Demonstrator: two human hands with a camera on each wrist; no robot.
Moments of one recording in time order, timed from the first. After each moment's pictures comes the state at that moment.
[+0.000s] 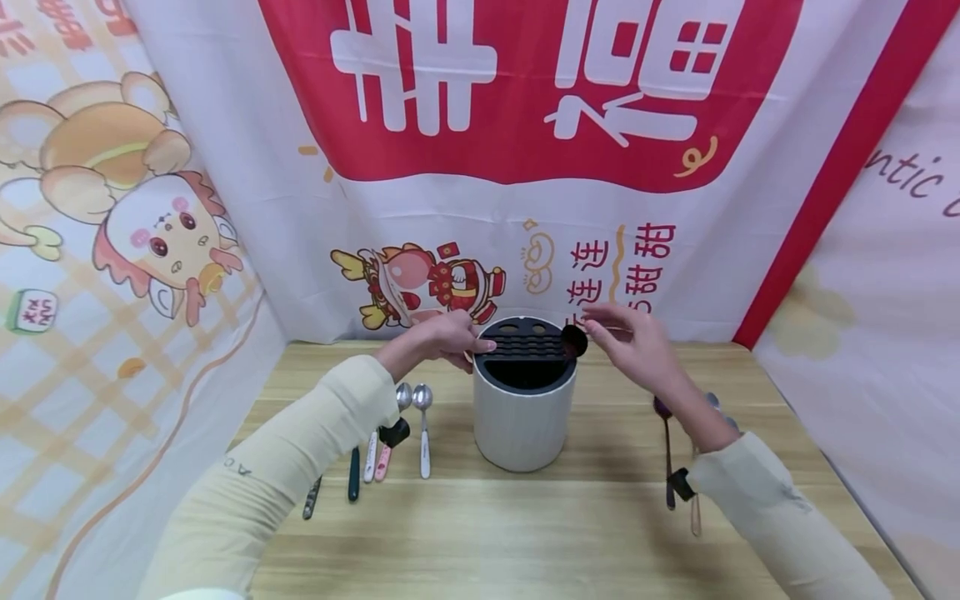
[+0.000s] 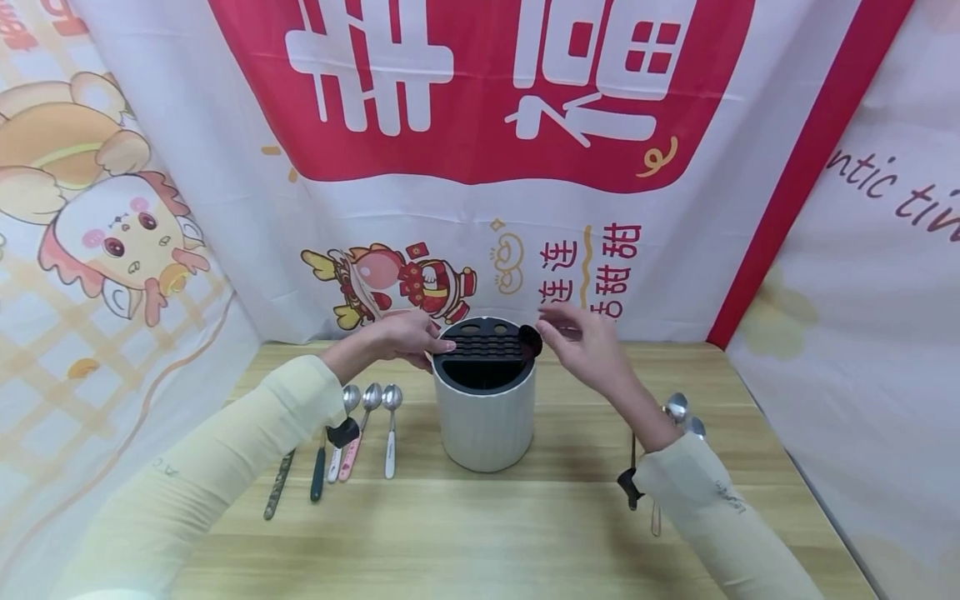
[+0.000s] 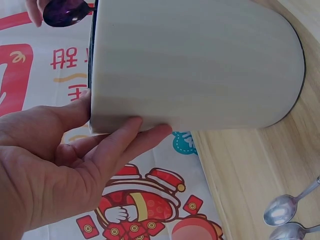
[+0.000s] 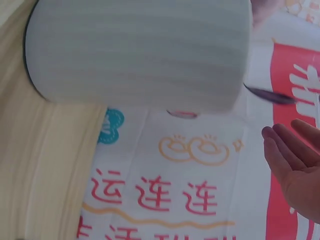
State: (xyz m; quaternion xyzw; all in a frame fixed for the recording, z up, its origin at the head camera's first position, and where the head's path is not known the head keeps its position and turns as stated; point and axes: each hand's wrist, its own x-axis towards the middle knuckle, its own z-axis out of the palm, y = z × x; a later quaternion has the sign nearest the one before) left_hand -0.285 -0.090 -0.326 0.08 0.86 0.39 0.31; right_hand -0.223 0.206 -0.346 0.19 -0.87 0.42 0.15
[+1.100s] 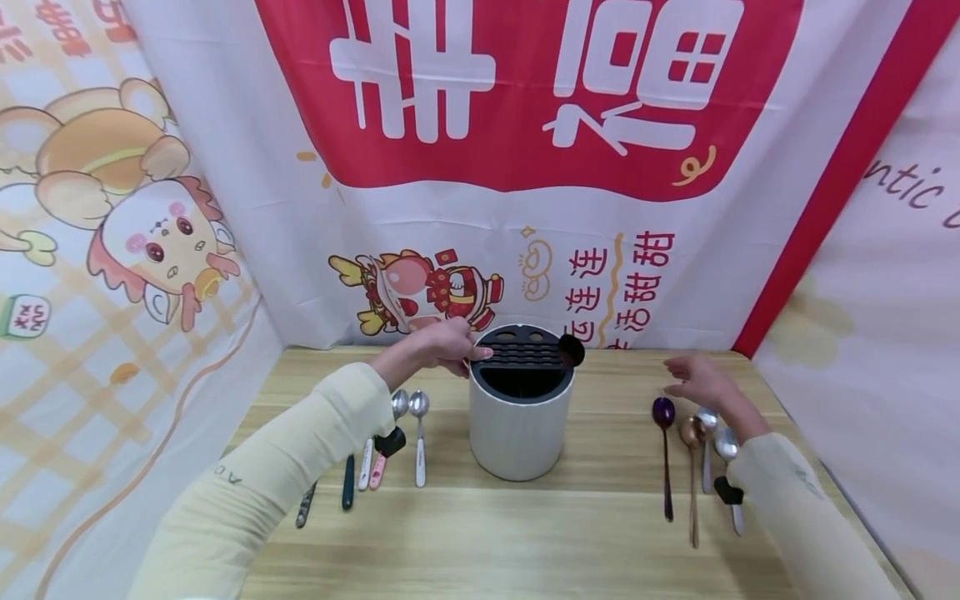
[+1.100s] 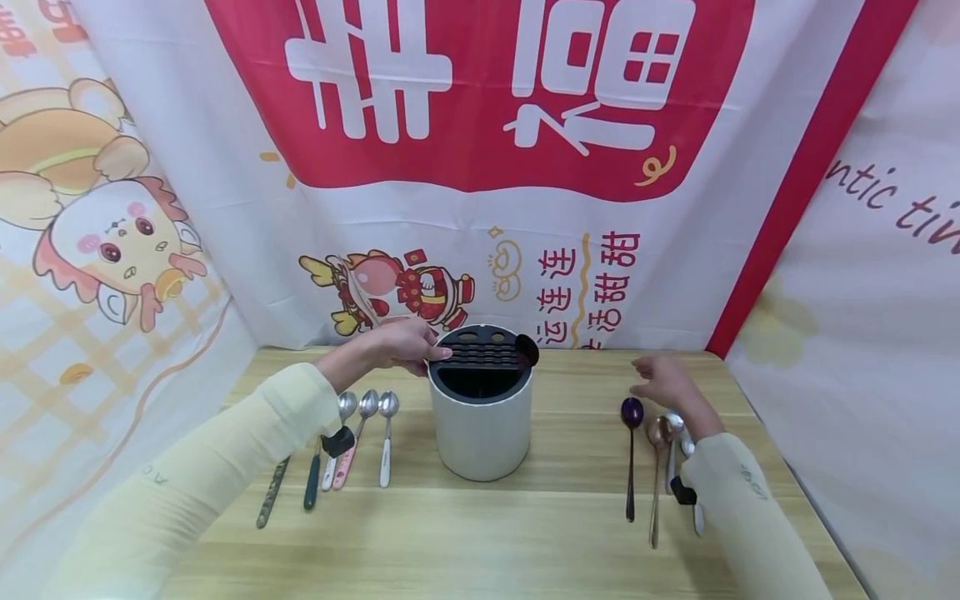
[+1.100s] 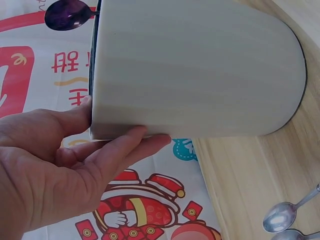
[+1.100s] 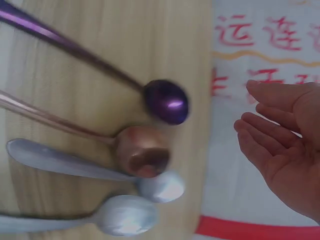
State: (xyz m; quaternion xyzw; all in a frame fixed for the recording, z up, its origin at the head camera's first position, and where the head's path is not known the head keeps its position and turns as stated) left_hand -0.286 -0.087 -0.328 0.07 0.86 0.40 0.30; right_hand -0.284 0.361 -0.453 0.13 -0.96 0.26 -0.05
